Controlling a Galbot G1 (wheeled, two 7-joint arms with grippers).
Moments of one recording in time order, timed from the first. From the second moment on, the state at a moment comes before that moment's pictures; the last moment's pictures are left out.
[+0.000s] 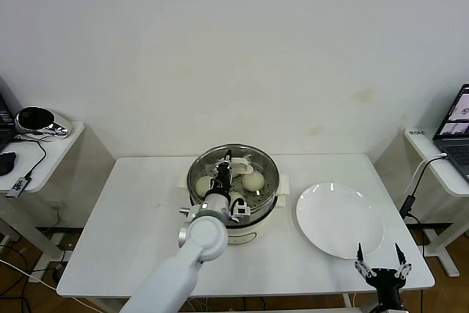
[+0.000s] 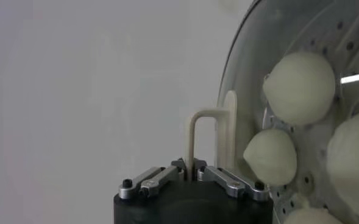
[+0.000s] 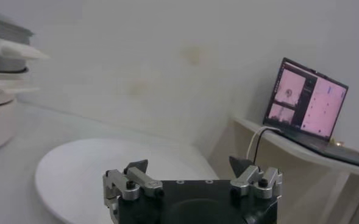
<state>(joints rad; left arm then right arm) 0.80 -1.34 0.10 -1.70 1.31 0.50 0.27 -1.65 1.55 0.86 1.87 -0.12 0.20 -0.01</state>
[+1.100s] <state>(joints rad) 0.89 -1.32 0.04 -1.80 1.28 0.48 0.24 -1.65 1.55 0.85 1.86 -0.14 0.21 -0.02</state>
